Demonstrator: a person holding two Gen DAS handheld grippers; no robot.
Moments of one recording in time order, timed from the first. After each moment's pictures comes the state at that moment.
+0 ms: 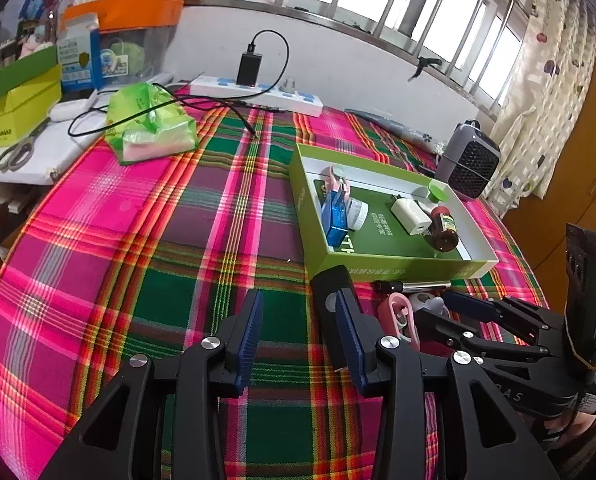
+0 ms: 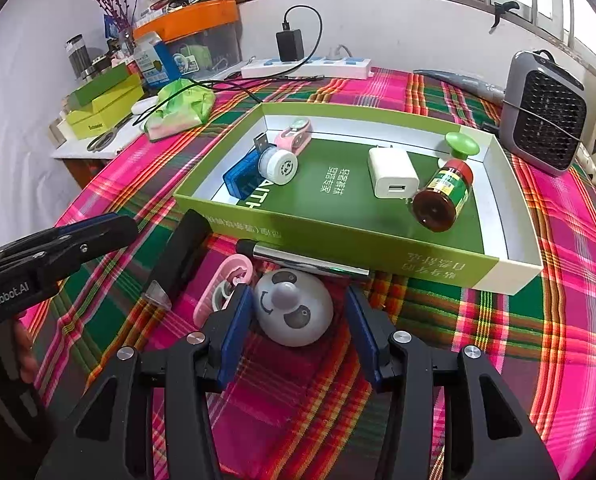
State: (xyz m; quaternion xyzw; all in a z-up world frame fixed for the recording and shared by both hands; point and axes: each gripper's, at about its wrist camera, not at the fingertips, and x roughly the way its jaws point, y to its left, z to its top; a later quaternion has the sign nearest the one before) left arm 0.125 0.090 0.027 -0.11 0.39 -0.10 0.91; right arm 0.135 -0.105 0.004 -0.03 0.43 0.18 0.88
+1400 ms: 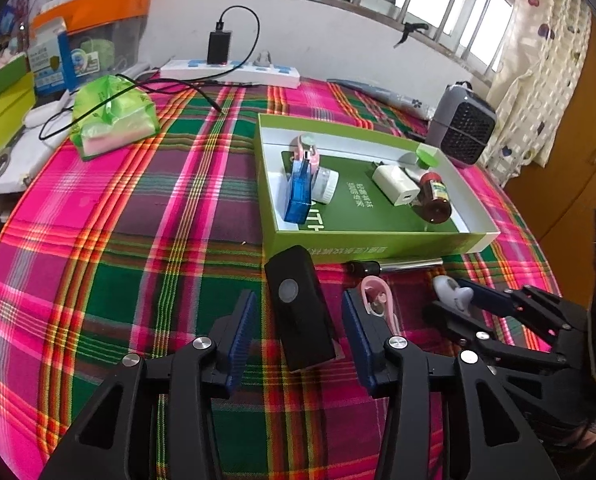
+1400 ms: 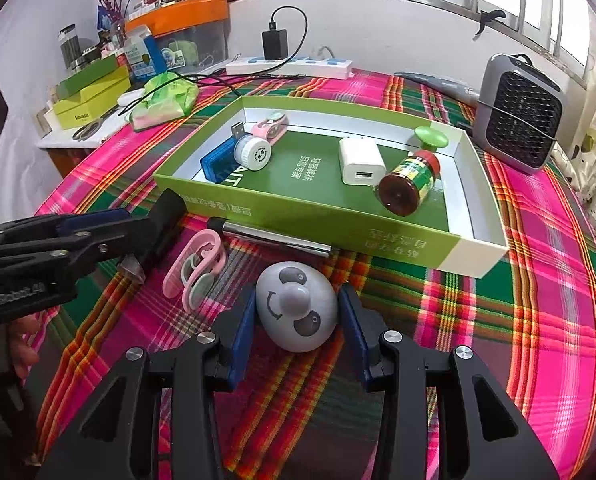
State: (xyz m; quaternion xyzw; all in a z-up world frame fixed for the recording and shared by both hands) left arm 0.139 0.049 0.016 -0.06 0.43 -0.11 0.89; right arm 0.120 -0.119 0.005 -0.05 0.42 0.15 0.89
